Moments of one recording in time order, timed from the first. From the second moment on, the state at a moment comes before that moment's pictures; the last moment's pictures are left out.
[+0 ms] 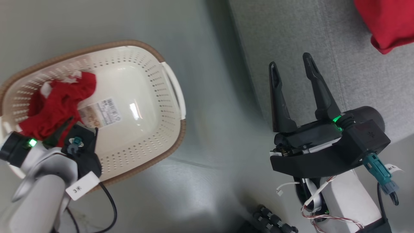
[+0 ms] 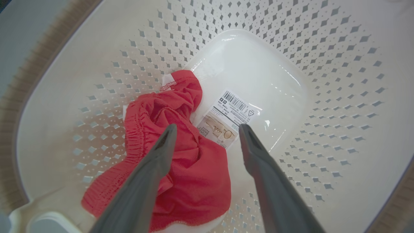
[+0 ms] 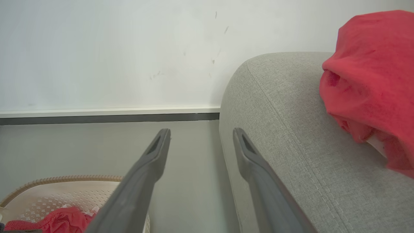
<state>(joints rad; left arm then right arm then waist) -0.54 0.45 -0.45 0.48 -0.10 0.00 0.14 -0.42 -0.05 0.37 -0.16 0.16 -0.12 -0.14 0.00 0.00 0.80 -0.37</state>
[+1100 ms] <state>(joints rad) -0.66 0.52 -0.55 0.76 0.07 -0.02 0.36 -0.42 -0.05 0.44 -0.11 0.36 -0.12 -0.24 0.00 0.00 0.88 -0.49</state>
